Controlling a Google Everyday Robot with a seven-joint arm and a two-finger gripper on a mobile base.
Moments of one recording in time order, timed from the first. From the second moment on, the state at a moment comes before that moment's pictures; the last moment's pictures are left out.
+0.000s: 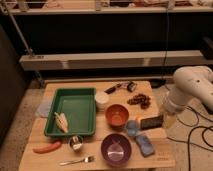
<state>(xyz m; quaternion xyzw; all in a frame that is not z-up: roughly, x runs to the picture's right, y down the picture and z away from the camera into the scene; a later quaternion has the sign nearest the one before) 0.276 0.136 0.678 -0.37 -0.05 0.04 0.93</state>
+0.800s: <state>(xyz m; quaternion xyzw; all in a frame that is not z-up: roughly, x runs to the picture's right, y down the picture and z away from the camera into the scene) 0.259 0.139 0.699 -0.37 -0.01 0.06 0.93</state>
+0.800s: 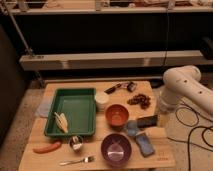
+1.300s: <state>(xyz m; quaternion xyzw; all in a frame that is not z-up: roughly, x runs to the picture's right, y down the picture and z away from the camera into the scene) 0.244 0.143 0.712 -0.37 0.00 0.05 0.93</state>
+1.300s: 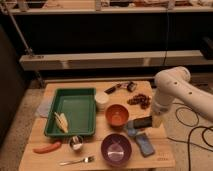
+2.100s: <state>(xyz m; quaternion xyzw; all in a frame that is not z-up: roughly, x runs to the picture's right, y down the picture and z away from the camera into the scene) 0.235 0.144 0.724 -0.38 0.03 0.04 0.92</state>
